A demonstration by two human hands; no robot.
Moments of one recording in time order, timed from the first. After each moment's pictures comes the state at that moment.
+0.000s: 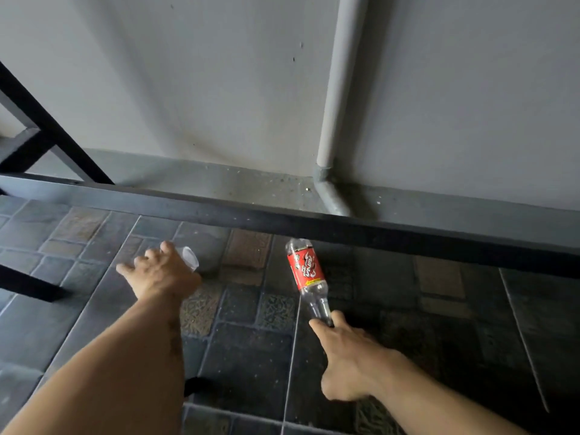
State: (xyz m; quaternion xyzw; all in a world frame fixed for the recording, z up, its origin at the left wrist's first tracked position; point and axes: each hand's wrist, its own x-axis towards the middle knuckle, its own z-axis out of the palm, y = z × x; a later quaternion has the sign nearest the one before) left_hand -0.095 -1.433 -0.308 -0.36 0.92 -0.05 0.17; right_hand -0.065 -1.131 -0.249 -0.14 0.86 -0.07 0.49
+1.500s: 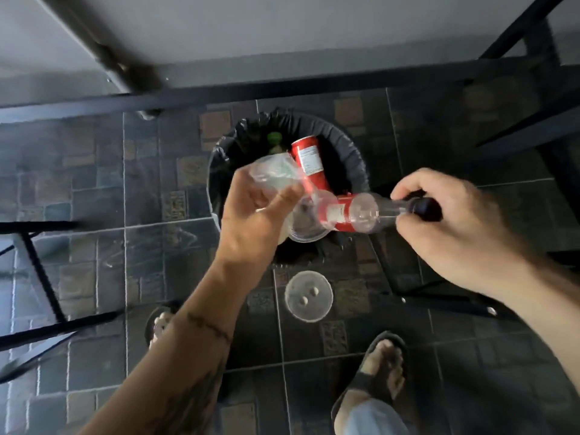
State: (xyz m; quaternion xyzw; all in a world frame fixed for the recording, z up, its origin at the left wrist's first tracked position) left_hand 0.121 -0.825 -0.003 -0.20 0.67 0.71 0.11; right_hand 0.137 -0.605 0.076 0.10 0.93 -0.30 0.18
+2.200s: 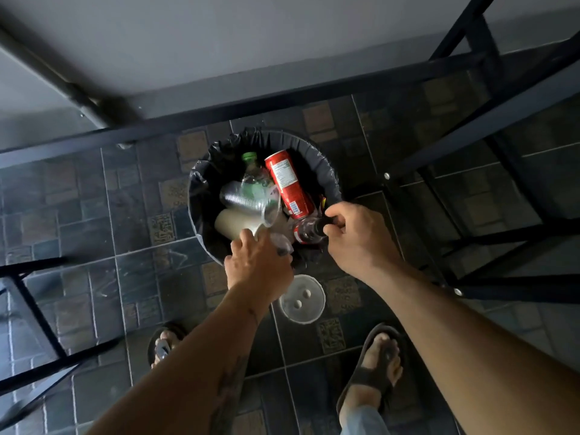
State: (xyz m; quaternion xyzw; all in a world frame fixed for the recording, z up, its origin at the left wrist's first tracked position) left_hand 0.142 -0.801 -0.044 -0.06 0.94 0.12 0.31; right_hand 0.140 -0.638 -0.004 0.18 0.91 -0.33 0.18
